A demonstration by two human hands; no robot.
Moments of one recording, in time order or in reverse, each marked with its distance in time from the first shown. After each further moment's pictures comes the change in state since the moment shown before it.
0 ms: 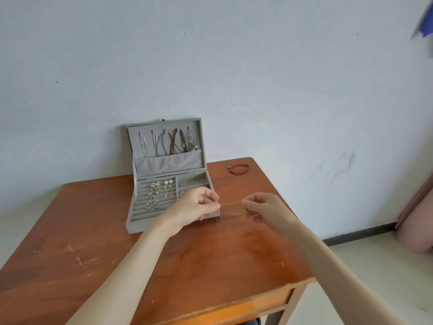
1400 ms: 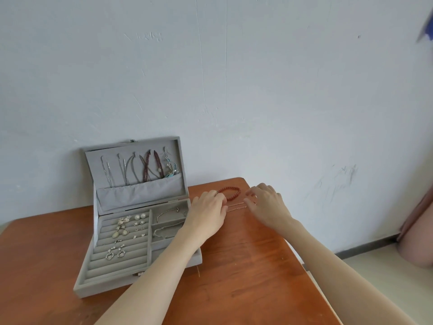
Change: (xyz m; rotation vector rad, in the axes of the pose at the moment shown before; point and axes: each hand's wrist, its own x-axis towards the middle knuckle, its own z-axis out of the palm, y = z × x) left_hand 0.145 -0.007 0.042 0.875 0.329 0.350; right_hand 0.128 0.016 -0.052 -0.931 0.284 -0.225
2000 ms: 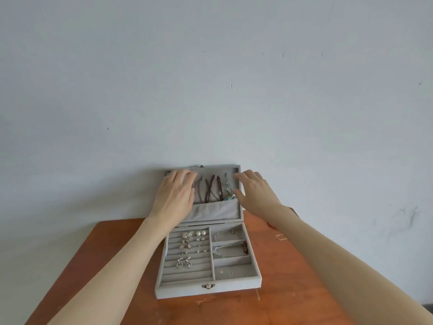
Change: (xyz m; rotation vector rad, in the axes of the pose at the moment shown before) left_hand -0.039 -0.152 -0.132 0.283 0.388 -0.028; right_hand 0.043 -0.168 -0.020 -0.069 0.045 -0.409
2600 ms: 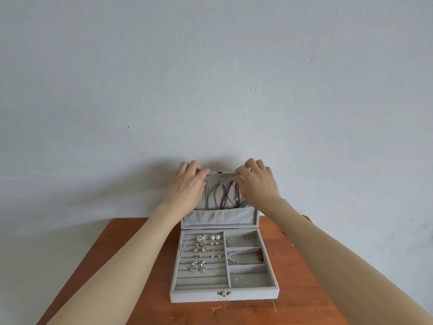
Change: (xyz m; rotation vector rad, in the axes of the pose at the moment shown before) left_hand 0.016 -0.024 -0.008 0.001 0.033 0.011; right_hand 0.043 -0.027 0.012 -0.182 0.215 -0.092
